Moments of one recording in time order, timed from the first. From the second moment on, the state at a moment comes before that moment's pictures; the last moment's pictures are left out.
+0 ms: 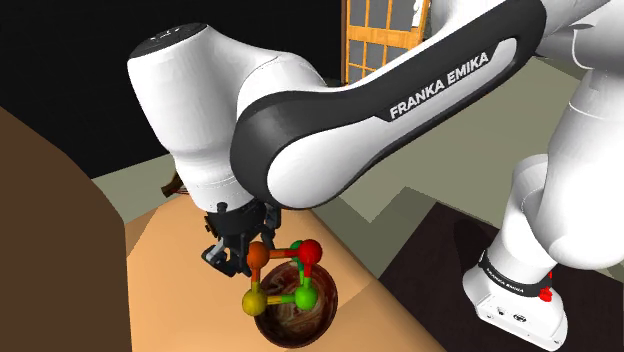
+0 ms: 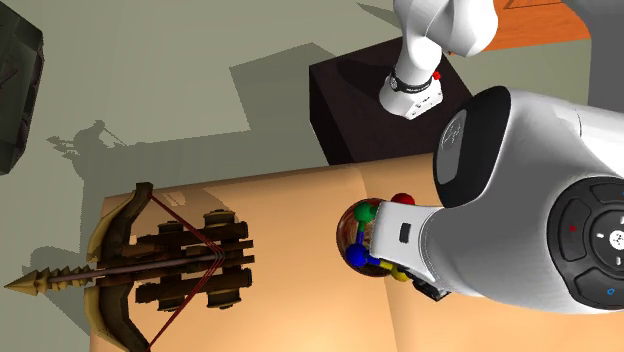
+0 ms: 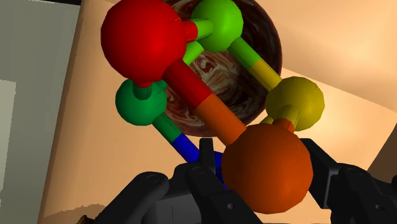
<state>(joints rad) 0.44 0.07 0.50 -1.85 -0.09 1.88 0.83</state>
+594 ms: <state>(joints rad) 0.44 0.09 0.50 -1.94 -0.11 2.00 0.85</state>
